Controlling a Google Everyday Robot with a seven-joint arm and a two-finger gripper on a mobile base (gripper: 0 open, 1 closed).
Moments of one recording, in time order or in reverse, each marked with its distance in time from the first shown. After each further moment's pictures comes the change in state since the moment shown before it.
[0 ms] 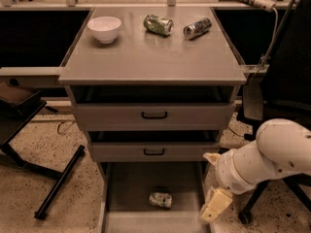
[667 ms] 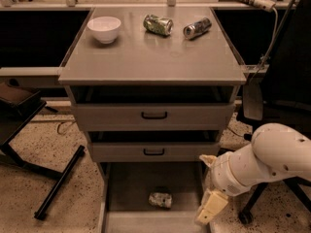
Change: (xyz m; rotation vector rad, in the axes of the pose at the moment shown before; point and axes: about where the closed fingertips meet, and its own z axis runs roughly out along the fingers) arm 0.000 0.000 0.013 0.001 -0.018 -0.010
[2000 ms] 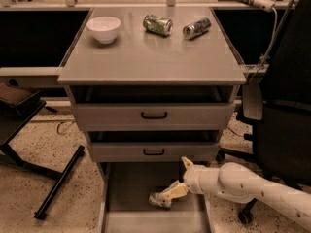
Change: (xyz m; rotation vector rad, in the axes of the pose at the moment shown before) arm 0.017 -0.111 0.196 0.181 -0.413 0.261
